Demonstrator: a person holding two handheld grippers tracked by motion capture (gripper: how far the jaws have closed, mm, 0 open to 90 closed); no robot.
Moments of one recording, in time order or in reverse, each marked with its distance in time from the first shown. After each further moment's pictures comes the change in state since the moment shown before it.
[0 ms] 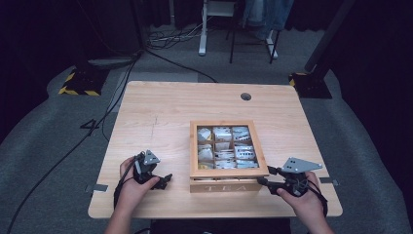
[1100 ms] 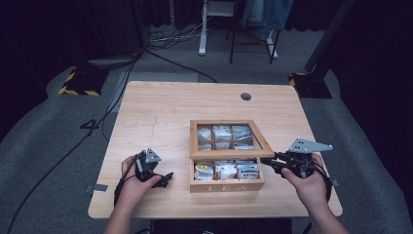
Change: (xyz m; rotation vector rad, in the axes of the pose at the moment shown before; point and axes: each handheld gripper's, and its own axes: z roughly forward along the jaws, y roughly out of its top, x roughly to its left) left arm 0.001 0.004 0.004 -0.001 0.004 -0.008; right arm -0.017 0.048 -0.014 -0.094 0.019 0.054
